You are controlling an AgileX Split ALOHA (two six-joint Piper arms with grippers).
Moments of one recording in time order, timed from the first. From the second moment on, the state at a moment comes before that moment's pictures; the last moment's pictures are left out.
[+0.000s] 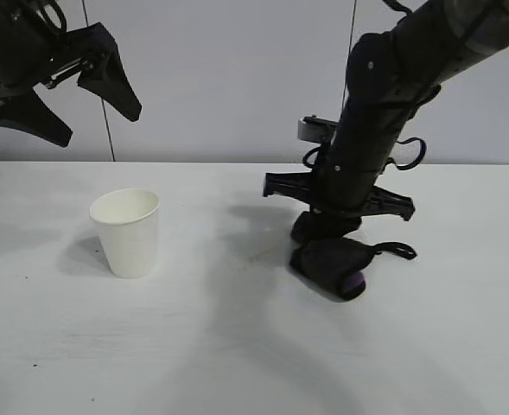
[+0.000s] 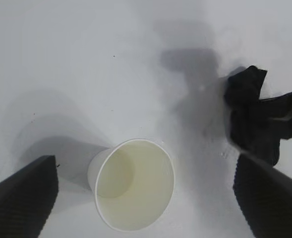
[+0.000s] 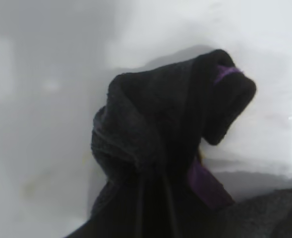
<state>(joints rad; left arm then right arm) -0.16 1.83 -1.36 -0.64 0.74 0.45 0.31 2.18 -1.47 0.01 0.62 0.33</state>
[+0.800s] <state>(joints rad) -0.16 1.83 -1.36 -0.64 0.74 0.45 0.55 2.16 -1.42 0.15 0.58 0.25</state>
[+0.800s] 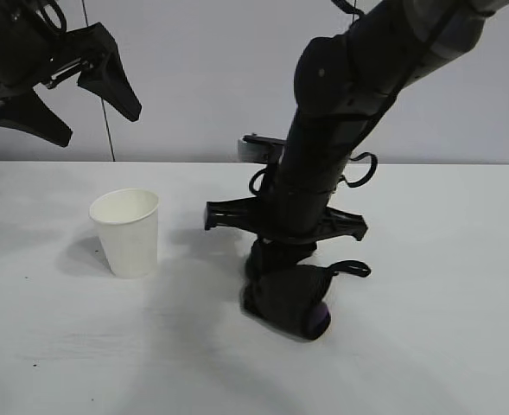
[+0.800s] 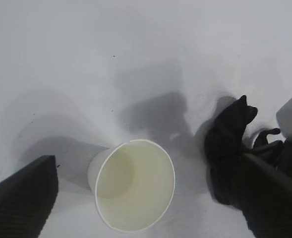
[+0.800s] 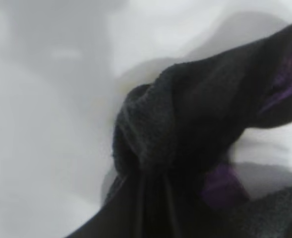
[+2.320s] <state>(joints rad) -0.16 1.83 -1.36 -0.64 0.73 0.45 0.51 2.05 -1.21 0.09 0.45 0.24</state>
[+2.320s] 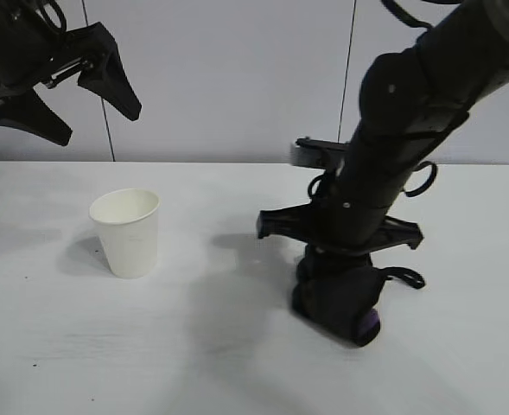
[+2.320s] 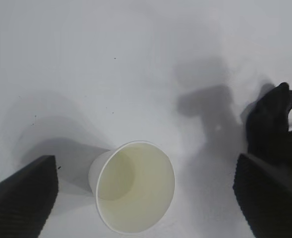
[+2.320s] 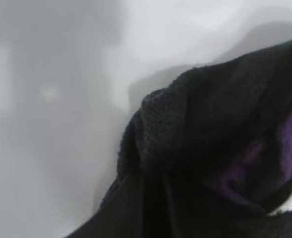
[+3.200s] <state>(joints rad) -0.16 1.83 -1.36 -0.64 0.74 0.45 0.37 2.26 -1.62 0.10 0.69 0.21</state>
